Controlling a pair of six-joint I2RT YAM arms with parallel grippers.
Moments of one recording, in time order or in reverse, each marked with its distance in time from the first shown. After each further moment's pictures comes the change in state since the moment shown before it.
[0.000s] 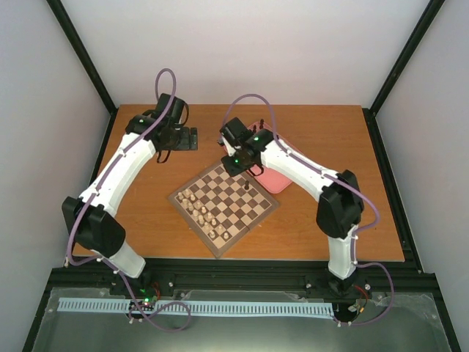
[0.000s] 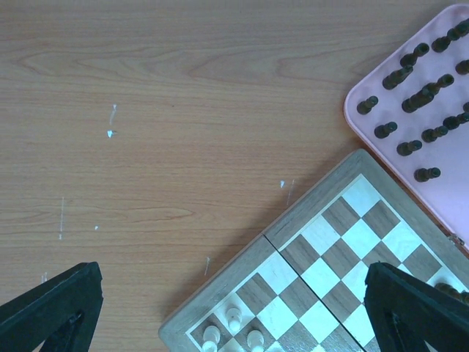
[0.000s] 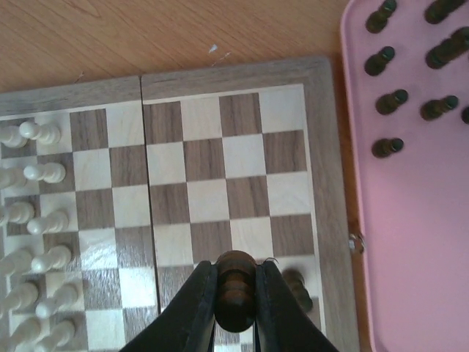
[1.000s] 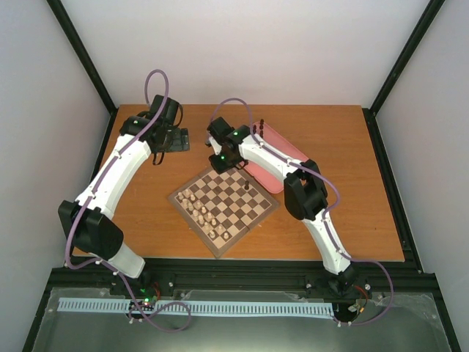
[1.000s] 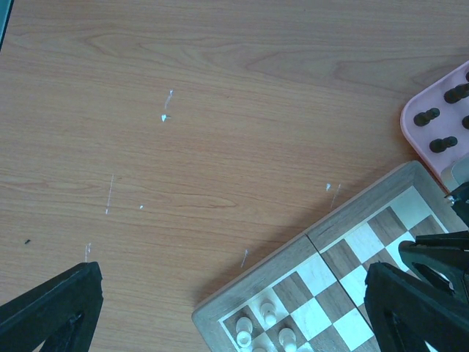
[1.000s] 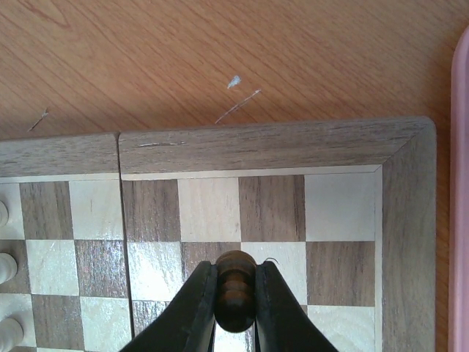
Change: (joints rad) left arm 0.033 -0.039 -0.019 -0.048 -0.092 -0.064; right arm -0.026 0.432 0.386 -0.055 -0.130 -0.043
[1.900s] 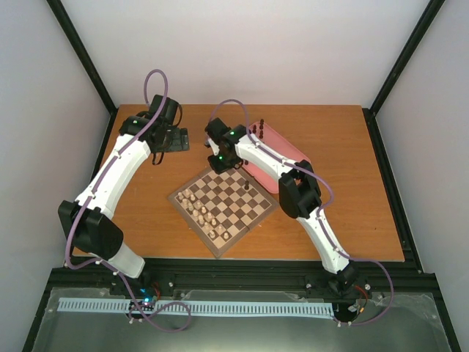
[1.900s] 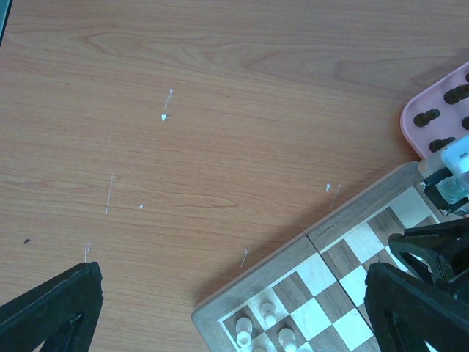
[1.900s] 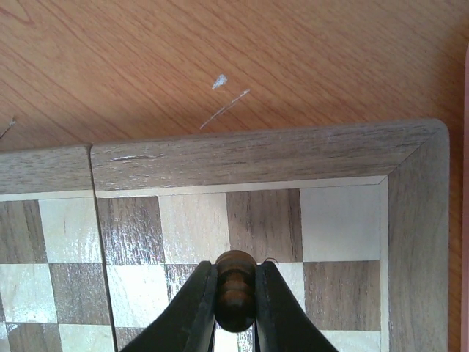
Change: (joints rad) left arm 0.005 0.000 0.000 0.000 0.006 0.000; right arm -0.005 0.091 0.113 -0.071 0.009 0.019
